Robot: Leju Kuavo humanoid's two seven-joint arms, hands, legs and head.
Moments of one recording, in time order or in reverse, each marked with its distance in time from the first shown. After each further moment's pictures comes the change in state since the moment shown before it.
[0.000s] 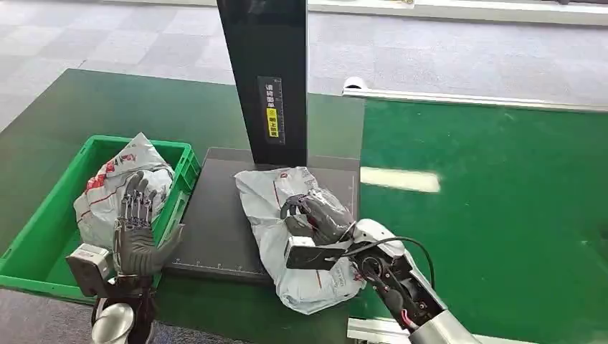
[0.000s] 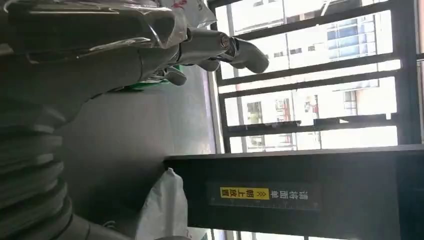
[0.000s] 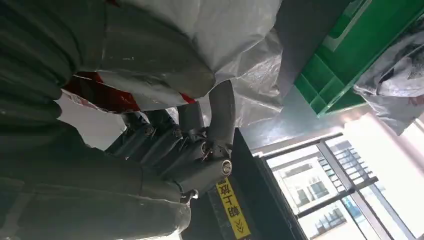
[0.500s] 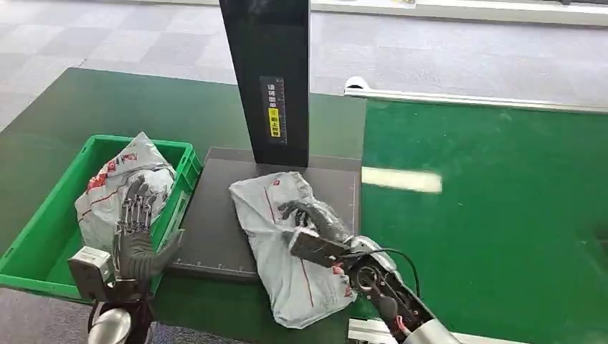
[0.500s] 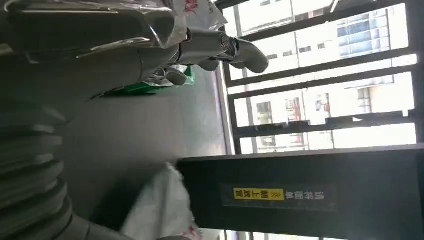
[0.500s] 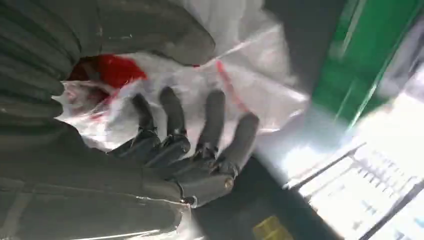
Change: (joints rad) left arm 0.041 0.002 0.005 -0.029 -0.031 -0.009 0.030; right arm 0.055 0.016 -0.030 0.129 -0.302 -0.037 0.041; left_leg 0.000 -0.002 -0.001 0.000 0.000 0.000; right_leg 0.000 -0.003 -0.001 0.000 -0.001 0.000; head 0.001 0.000
